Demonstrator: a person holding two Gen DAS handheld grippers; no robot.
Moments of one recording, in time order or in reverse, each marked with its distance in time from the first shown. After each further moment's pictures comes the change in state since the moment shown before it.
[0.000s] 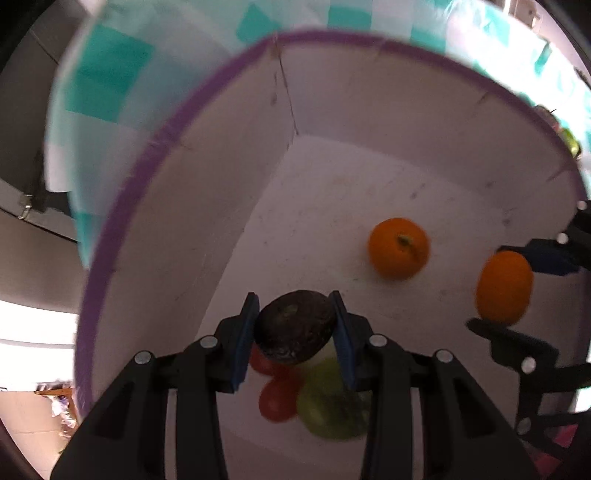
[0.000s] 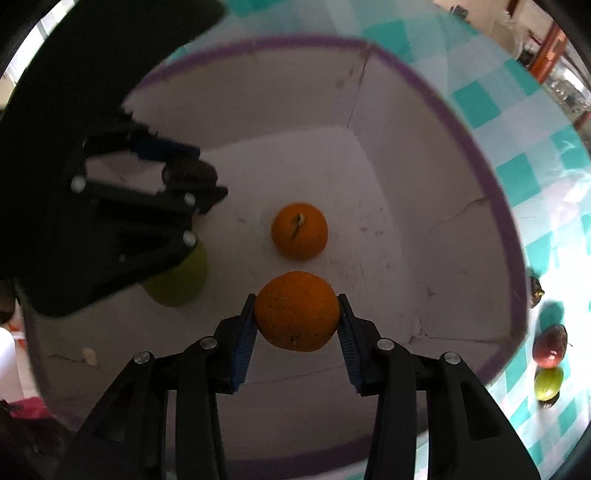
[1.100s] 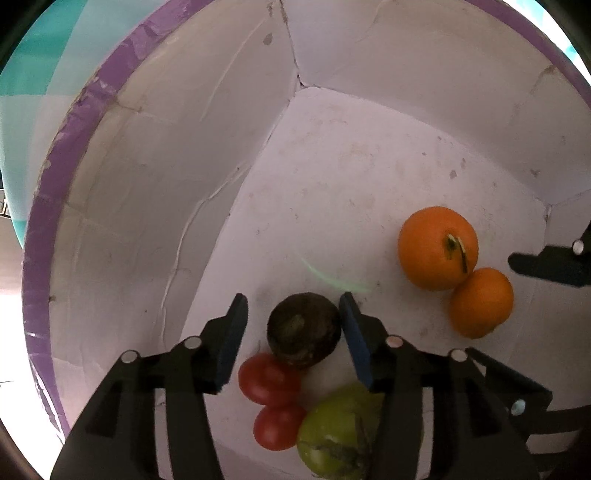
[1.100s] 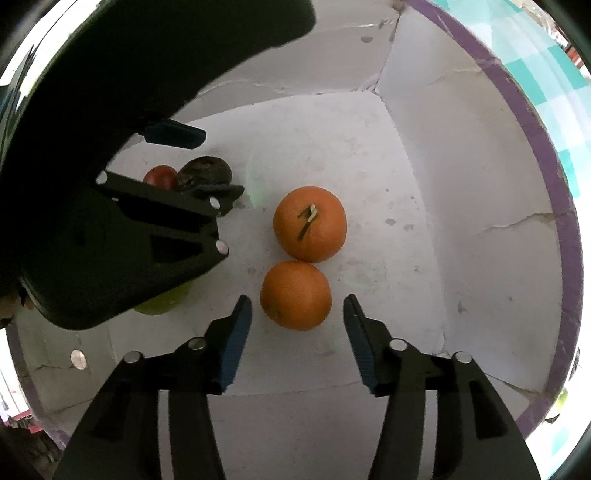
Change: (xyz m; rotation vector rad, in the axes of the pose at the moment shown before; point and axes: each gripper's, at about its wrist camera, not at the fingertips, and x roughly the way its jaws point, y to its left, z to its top) left arm 0.033 -0.001 0.031 -0.002 0.125 0.008; right arm 0.026 0.003 0.023 -0.023 0.123 0.055
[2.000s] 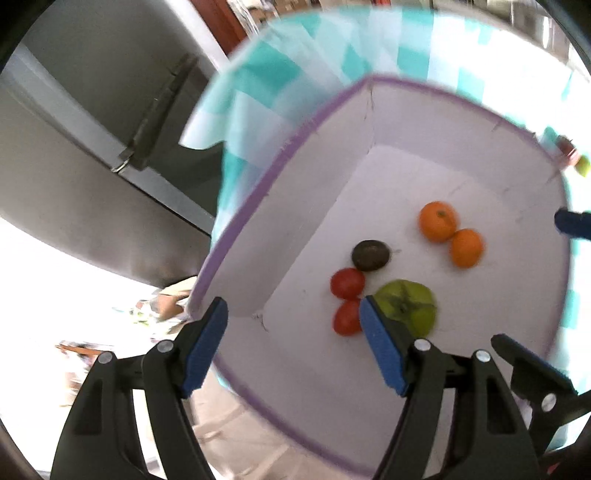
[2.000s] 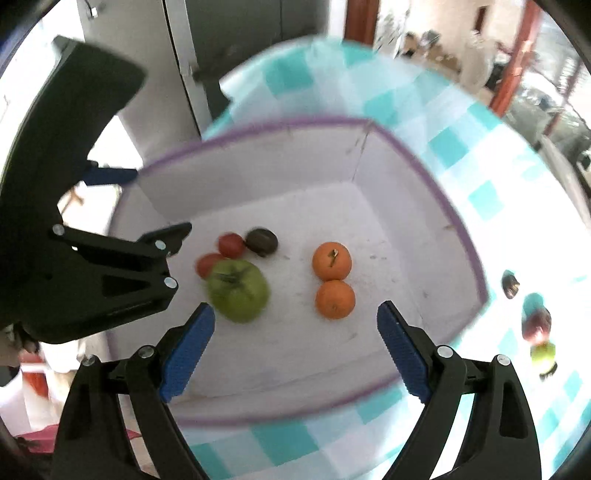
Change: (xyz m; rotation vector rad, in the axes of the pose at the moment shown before) left arm -0.151 0.026 -0.121 -0.189 -0.259 0.150; right arm -0.144 0.069 -0.066 0.114 -0.367 -0.092
